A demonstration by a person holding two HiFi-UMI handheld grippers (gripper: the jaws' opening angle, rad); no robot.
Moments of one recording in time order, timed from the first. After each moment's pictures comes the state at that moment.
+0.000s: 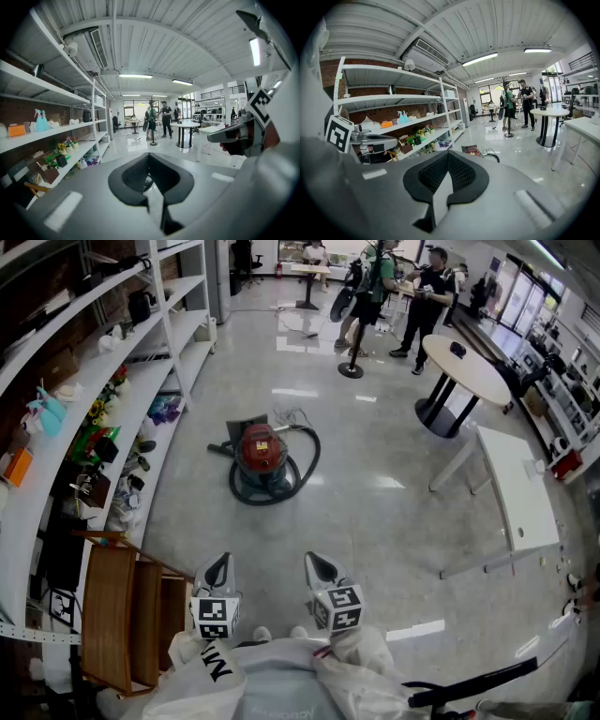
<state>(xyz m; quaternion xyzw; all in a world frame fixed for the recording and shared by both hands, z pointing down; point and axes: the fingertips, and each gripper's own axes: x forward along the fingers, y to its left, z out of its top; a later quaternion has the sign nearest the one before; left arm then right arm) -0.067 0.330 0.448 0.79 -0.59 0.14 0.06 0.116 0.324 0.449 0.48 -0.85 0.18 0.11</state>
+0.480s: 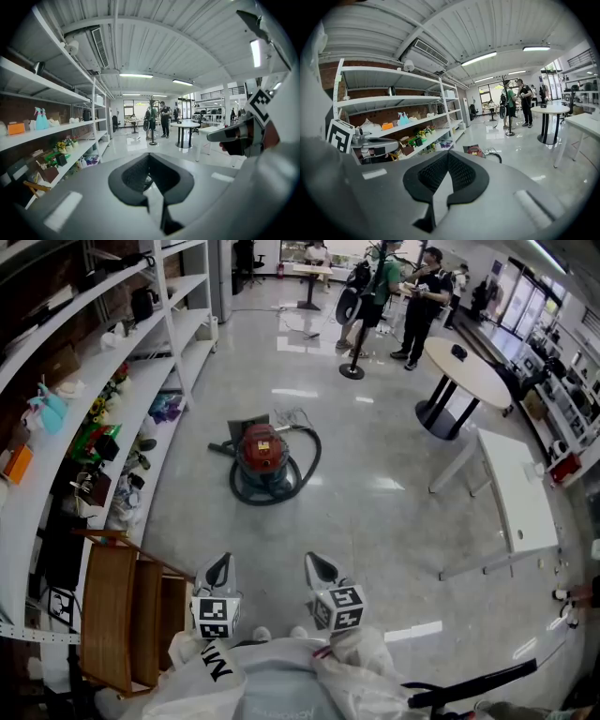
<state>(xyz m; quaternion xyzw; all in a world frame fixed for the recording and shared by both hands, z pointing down) -0.073 0.329 0.451 0.80 -0.58 0.14 0.07 0.108 0.323 0.449 0.49 -0.85 0.19 0.11</state>
